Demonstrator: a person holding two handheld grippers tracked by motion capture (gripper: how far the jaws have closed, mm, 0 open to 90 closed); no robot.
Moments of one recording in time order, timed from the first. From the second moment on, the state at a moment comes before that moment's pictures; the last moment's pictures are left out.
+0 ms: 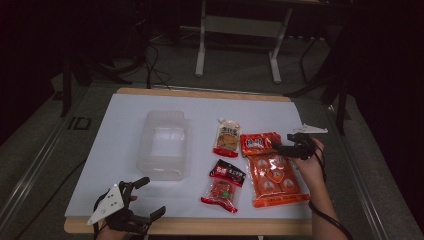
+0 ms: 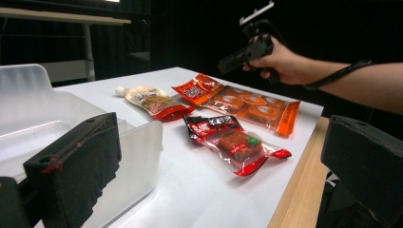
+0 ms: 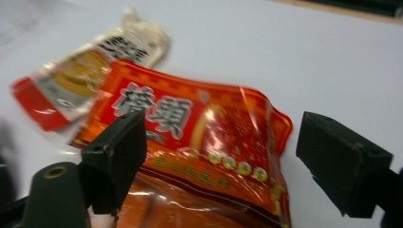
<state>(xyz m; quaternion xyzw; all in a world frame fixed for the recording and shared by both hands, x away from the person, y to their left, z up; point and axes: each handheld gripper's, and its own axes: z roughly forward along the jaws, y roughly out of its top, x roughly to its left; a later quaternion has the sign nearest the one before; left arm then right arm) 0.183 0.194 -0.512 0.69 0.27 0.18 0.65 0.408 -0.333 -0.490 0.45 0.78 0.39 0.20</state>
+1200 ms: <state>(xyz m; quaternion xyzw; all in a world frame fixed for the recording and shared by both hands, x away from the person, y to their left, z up) 0.185 0.191 -0.513 0.70 0.27 0.18 0.64 0.416 -0.322 -0.533 0.47 0.80 0.32 0.19</state>
